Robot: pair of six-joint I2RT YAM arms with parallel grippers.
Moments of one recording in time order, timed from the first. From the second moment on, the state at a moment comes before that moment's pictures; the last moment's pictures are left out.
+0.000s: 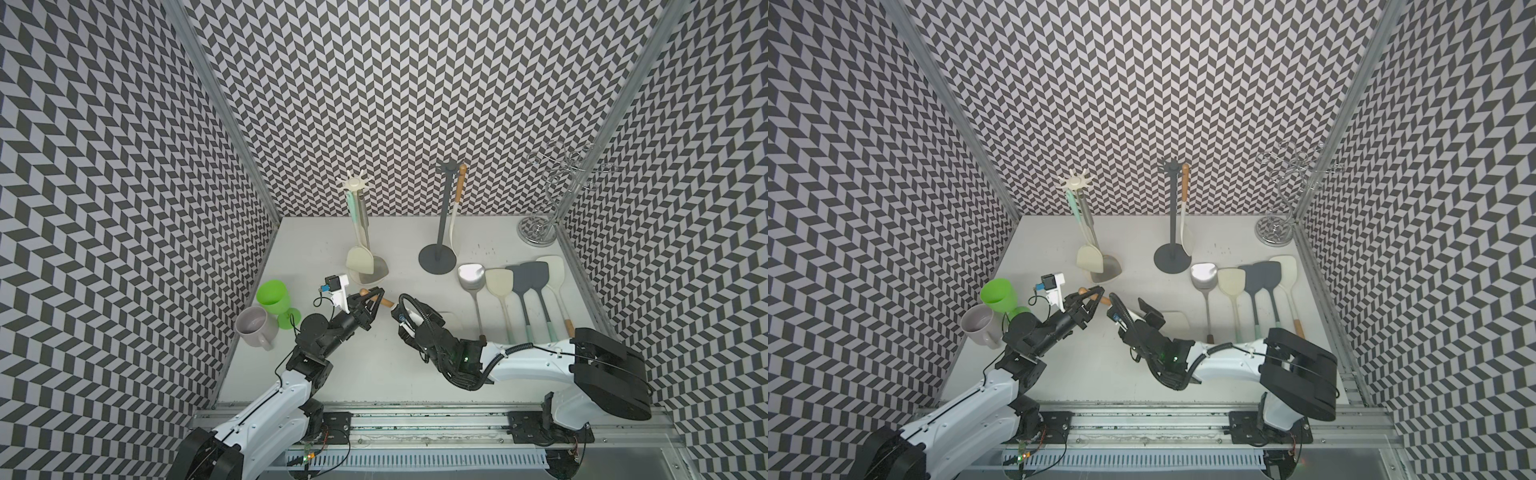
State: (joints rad) left arm -0.42 0.86 0.22 0.73 0.32 -0.68; right arm 1.19 1.56 0.77 0.35 0.64 -0.19
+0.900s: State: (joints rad) left arm -0.43 0.81 0.17 0.77 0.28 -0.62; right arm 1.07 1.37 0.78 0.13 0.16 0.57
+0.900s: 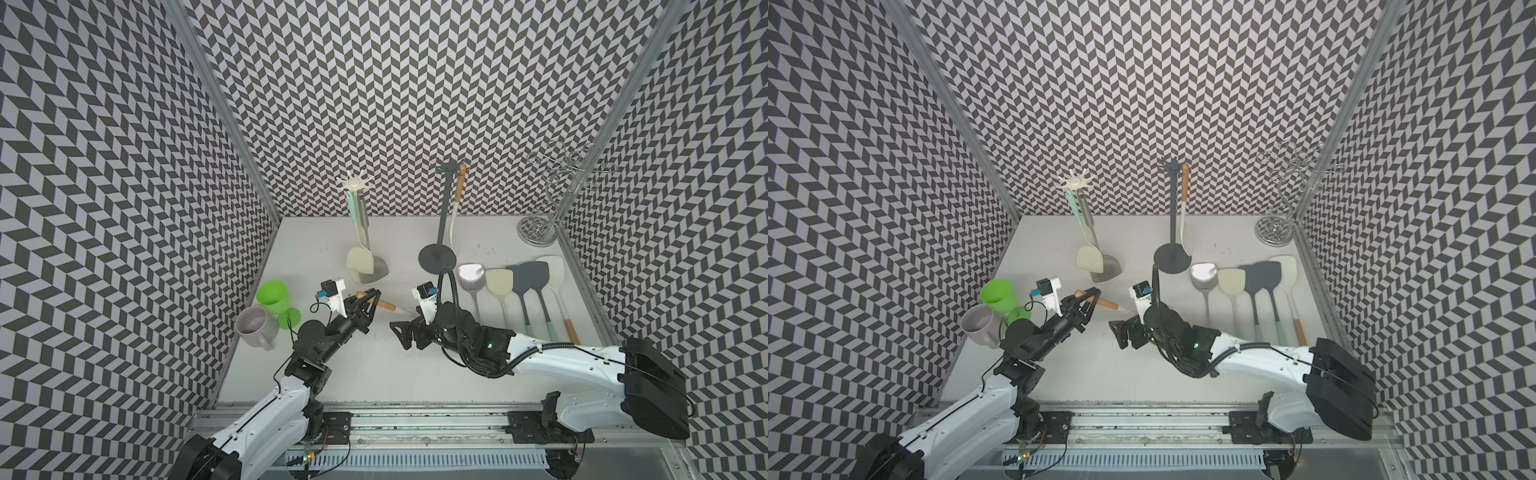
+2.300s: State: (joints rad) left arm -1.09 0.64 0.12 0.84 -0.38 0.06; right arm 0.87 1.41 0.95 -0.14 -0.36 1.72
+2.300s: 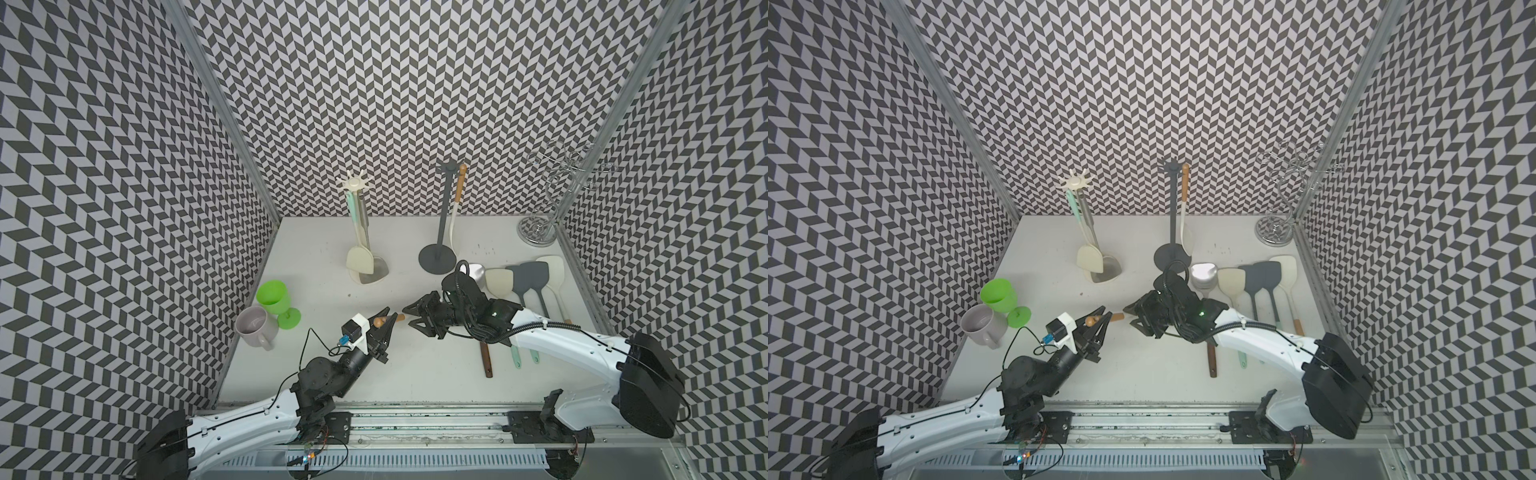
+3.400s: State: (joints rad) left arm -1.12 0.63 0.09 0.87 -0.39 0.09; right arm 0.77 1.46 0.99 -0.14 -0.35 1.81
